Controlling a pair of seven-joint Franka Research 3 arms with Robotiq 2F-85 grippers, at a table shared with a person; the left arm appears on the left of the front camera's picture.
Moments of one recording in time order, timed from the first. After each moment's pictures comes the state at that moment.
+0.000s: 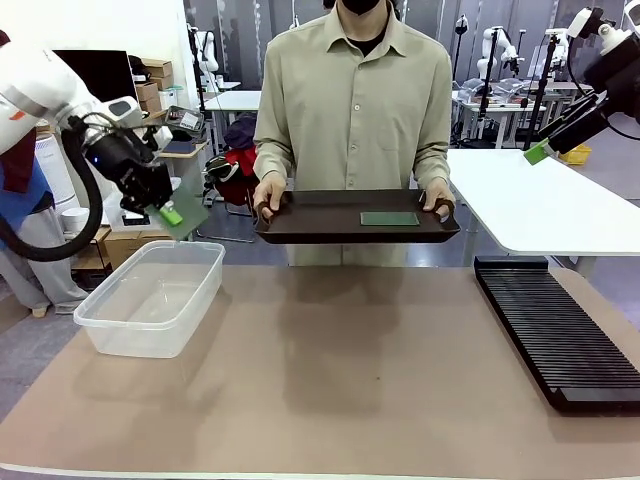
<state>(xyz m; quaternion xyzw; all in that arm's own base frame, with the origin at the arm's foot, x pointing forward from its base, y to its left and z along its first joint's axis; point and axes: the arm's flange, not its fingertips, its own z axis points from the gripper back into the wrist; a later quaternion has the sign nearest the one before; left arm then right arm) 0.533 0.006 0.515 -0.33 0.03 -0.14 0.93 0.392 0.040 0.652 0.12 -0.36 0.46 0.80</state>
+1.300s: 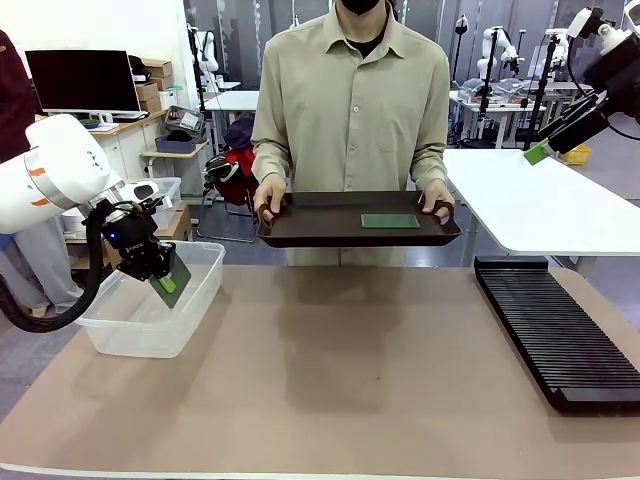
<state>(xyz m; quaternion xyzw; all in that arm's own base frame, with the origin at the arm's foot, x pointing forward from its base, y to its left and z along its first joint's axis) 0.517 0.006 0.397 -0.19 -0.02 -0.05 0.98 0.392 0.040 0.652 0.12 -0.36 0.46 0.80</state>
